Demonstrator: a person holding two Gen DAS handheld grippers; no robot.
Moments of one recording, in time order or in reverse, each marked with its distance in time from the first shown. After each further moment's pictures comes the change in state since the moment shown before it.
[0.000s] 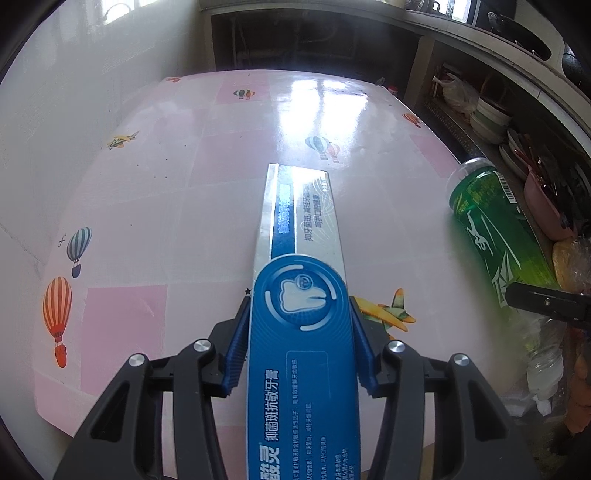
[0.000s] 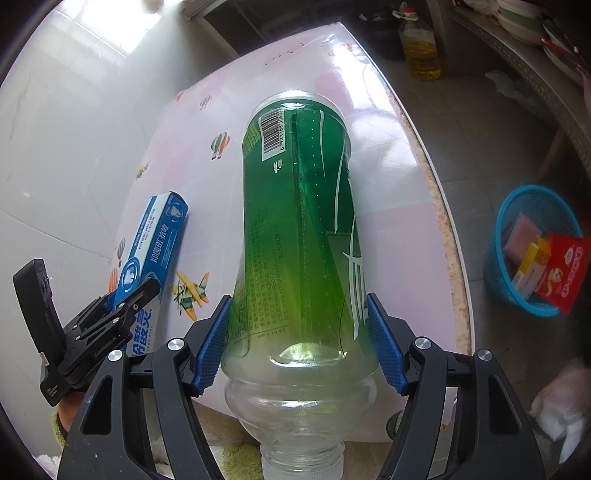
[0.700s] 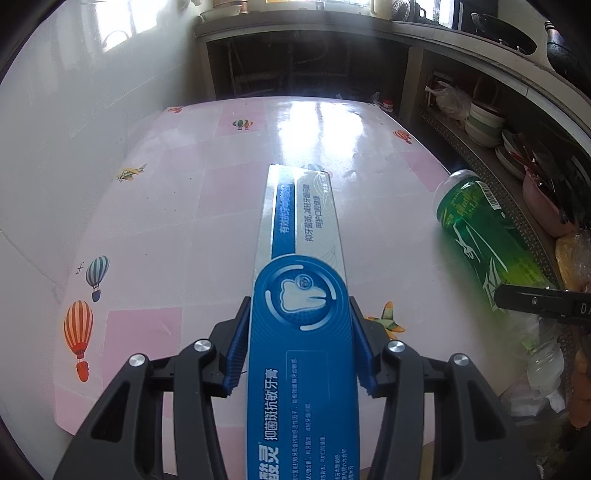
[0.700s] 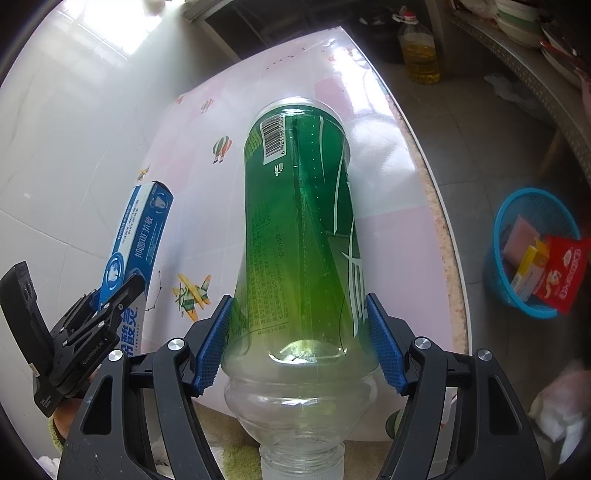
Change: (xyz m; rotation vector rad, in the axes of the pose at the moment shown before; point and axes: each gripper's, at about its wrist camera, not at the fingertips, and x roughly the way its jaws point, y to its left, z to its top) left arm -0.023 -0.020 -0.005 0.049 -0.085 0.049; right arm -0.004 -0.004 0.002 -0.003 -0.006 -0.005
